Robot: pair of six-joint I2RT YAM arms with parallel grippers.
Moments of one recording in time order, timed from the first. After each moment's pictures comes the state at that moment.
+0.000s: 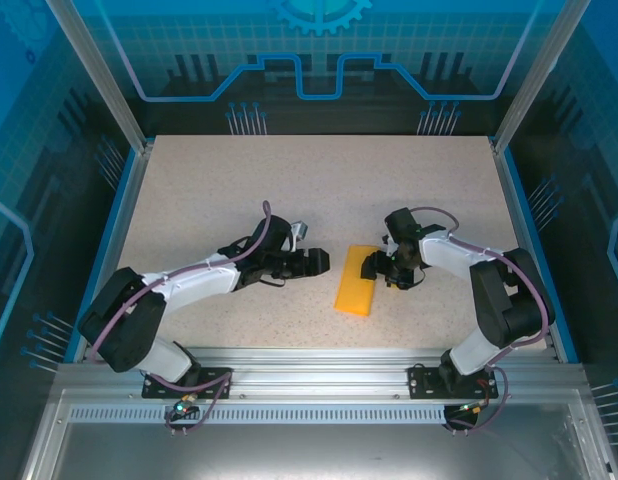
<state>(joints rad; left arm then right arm) -0.63 1.49 0.79 -0.07 0.37 -0.77 0.34 1.60 0.86 -0.64 -0.29 0.55</state>
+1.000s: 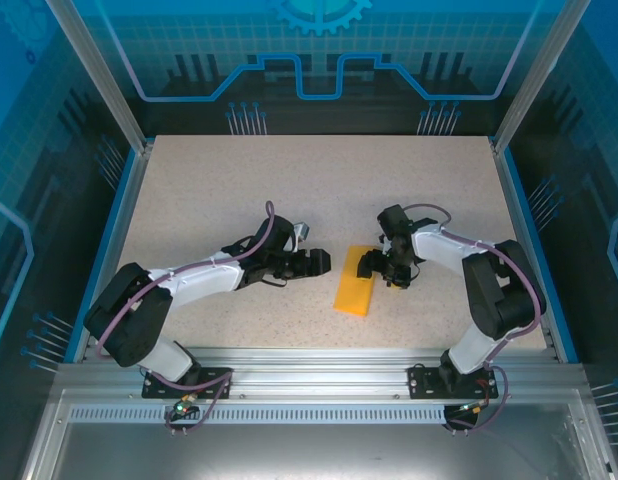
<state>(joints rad) -0.63 1.53 0.80 -0.07 0.37 -0.77 0.37 1.67 0.93 -0.70 -0.25 0.58</state>
